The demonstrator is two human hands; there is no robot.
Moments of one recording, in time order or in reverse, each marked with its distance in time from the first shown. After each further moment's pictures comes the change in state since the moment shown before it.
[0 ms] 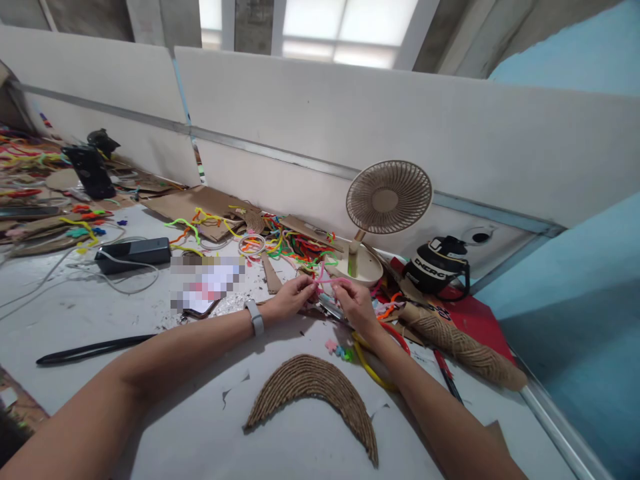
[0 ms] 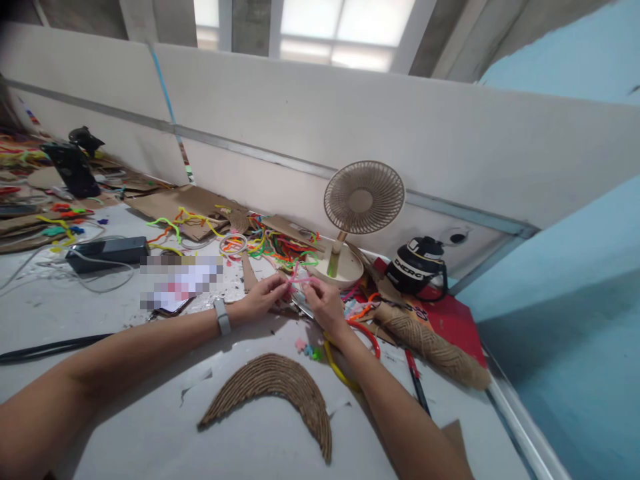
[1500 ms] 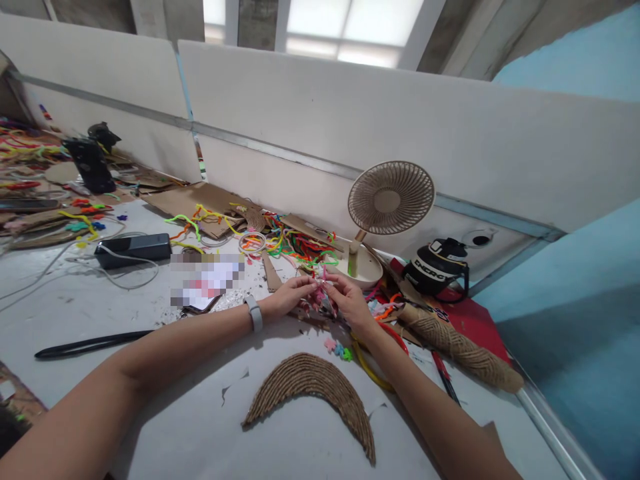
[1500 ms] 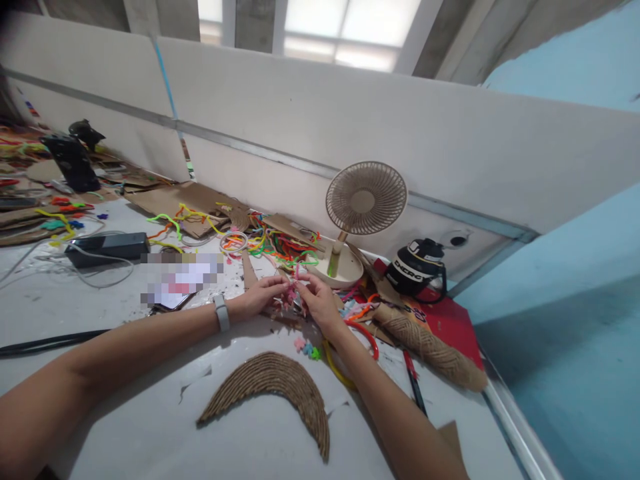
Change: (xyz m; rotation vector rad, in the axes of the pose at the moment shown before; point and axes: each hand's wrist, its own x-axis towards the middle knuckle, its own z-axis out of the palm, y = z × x) left_hand -0.002 0.010 0.000 -0.459 -0.046 -0.260; right_hand 0.005 0.002 0.012 0.411 -0.117 0.267
